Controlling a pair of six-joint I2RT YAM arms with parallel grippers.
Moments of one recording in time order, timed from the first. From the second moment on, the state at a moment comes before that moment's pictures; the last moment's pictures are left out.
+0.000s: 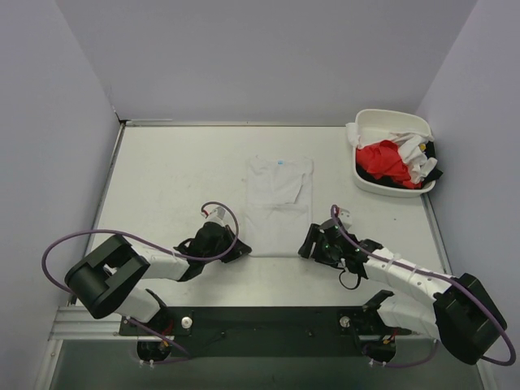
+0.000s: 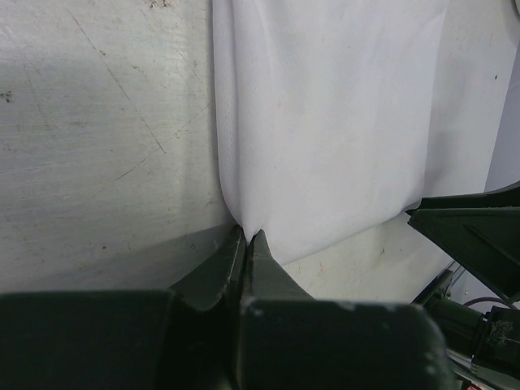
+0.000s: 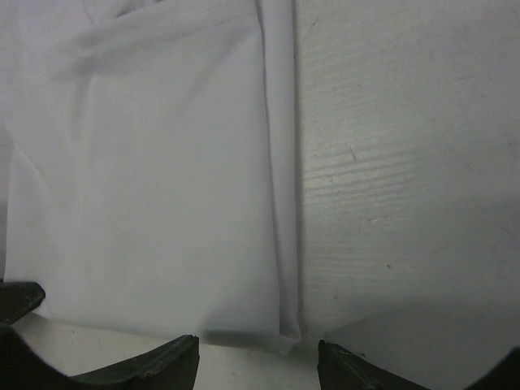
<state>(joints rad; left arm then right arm) -0.75 1.46 0.32 0.51 0.03 -1.06 0.64 1.08 0.37 -0.22 0.09 0.83</state>
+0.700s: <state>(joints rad) -0.75 1.39 0.29 0.46 0.03 -1.05 0.65 1.17 0.37 -0.12 0.08 0.84</state>
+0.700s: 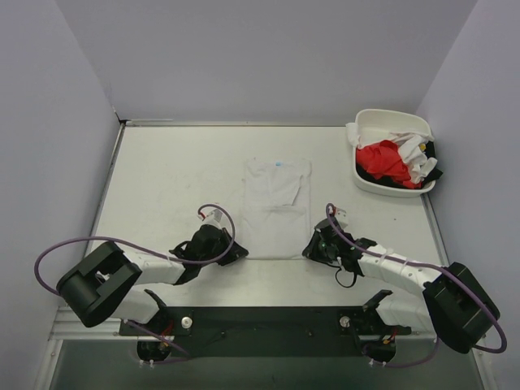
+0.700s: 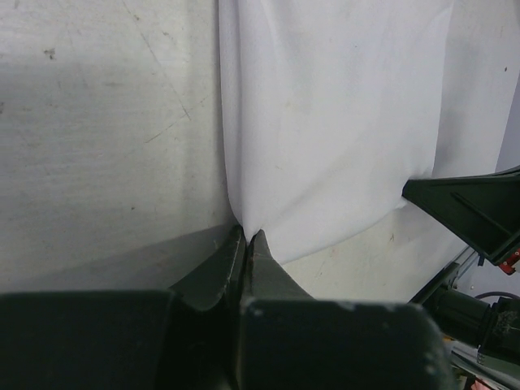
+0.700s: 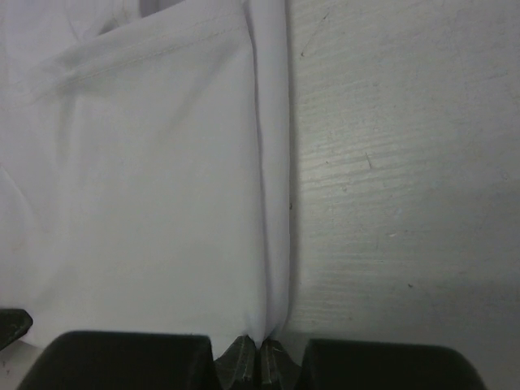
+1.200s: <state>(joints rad) -0.98 1.05 0.19 0.15 -0.08 -1.15 1.02 0.98 0.29 -0.24 0.22 1.01</state>
